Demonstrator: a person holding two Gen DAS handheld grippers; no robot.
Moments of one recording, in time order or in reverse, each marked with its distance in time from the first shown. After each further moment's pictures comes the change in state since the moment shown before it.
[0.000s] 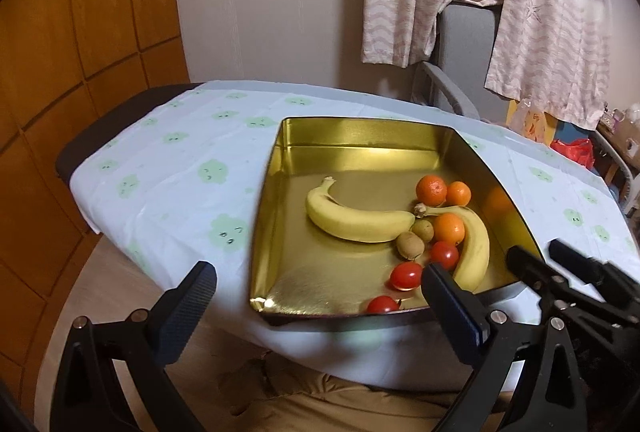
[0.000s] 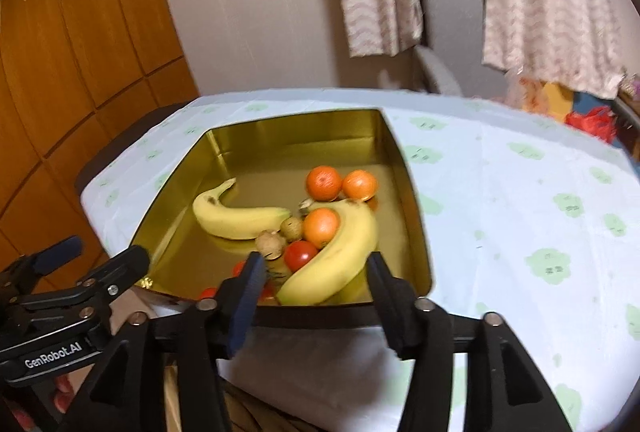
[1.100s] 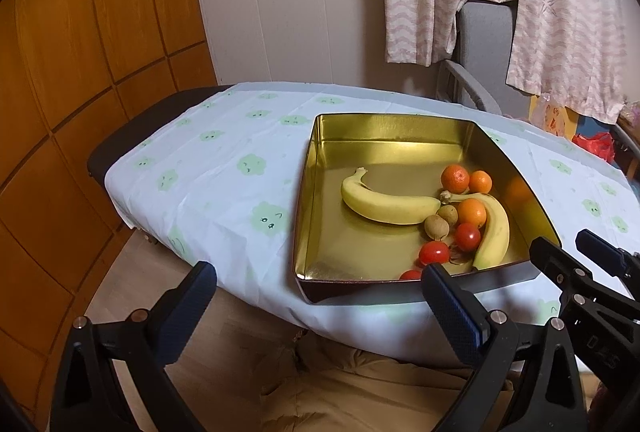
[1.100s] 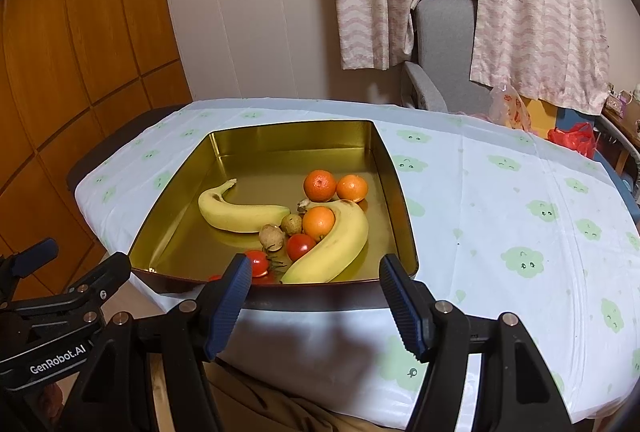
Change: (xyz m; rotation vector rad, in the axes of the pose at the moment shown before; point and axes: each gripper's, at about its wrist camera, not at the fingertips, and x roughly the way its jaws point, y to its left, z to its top) left arm -0.024 0.009 -0.017 0.007 -0.006 0.106; right arm -0.021 0.014 -0.010 -0.032 -0.012 -0.028
